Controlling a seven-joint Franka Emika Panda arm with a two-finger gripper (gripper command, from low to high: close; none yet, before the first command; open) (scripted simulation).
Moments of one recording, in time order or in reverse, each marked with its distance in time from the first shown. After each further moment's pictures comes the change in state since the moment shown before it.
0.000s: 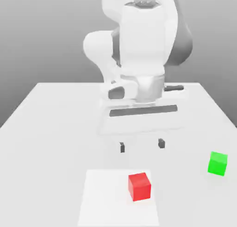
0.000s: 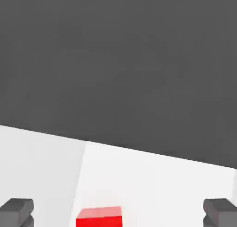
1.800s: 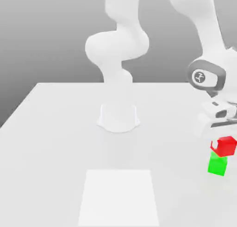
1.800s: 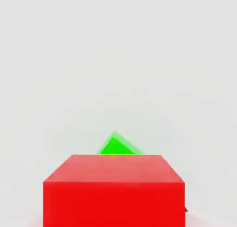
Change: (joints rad) arm 0.514 0.247 0.175 0.047 -0.139 0.106 0.795
